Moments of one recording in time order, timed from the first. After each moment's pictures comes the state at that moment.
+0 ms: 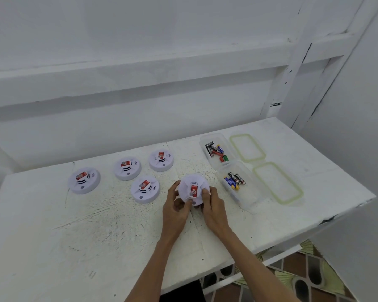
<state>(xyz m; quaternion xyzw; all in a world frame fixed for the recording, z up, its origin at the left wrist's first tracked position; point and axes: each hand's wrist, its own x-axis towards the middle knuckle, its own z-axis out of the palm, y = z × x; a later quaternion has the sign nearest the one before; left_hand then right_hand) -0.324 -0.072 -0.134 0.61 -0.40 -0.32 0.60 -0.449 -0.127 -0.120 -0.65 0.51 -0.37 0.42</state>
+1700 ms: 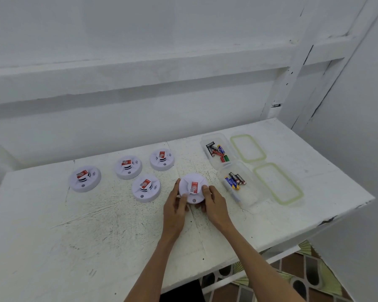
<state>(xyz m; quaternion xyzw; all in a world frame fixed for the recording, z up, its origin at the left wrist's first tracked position) -0.322 -0.076 -0.142 0.64 -0.39 -0.31 0.59 -0.446 -0.144 -0.134 -0.62 0.54 -0.33 0.45</state>
